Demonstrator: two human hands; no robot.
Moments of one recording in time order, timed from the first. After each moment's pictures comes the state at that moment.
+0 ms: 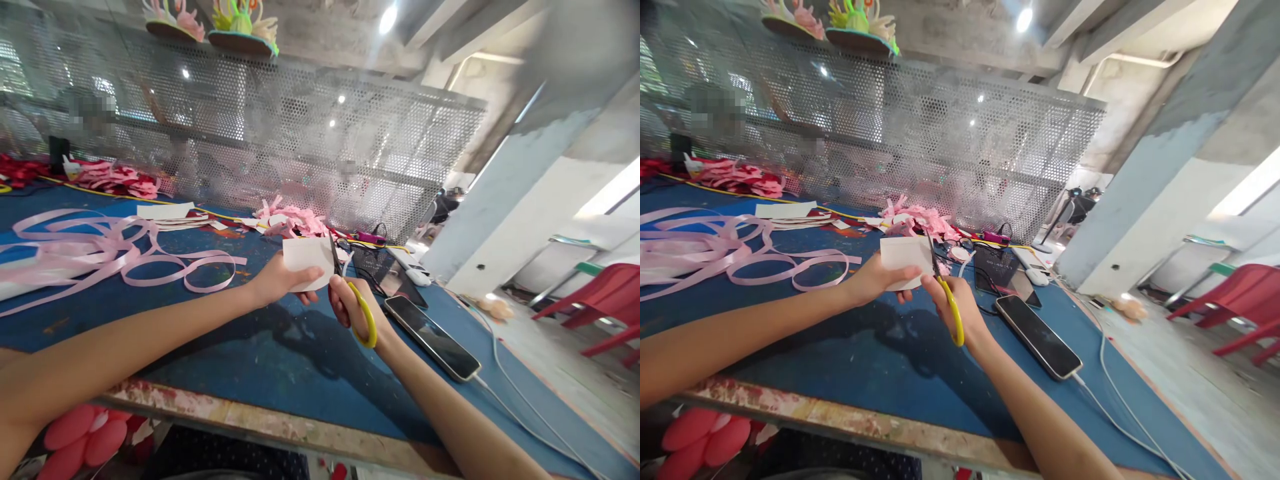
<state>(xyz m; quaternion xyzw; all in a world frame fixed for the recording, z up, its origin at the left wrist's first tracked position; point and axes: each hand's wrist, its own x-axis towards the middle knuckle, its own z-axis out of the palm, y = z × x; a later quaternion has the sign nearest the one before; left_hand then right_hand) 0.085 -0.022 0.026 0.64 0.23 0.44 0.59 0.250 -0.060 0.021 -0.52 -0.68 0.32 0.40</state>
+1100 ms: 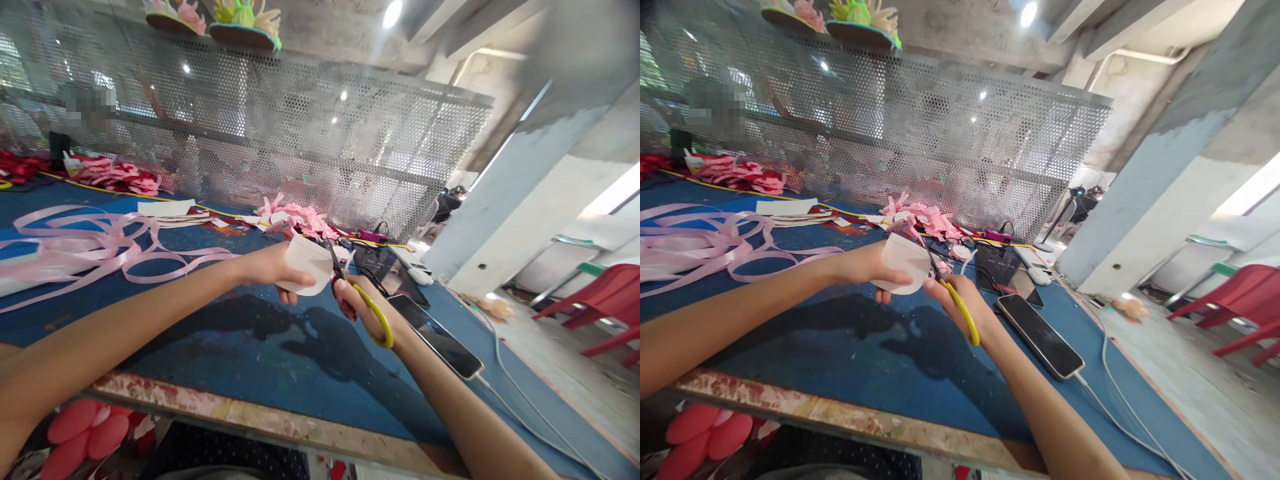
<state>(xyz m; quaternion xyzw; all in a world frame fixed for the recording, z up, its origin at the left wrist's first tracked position) 0.056 -0.011 0.055 0.75 0.26 0.22 0.56 0.260 -0.064 0.043 -0.52 -0.77 0.25 0.29</state>
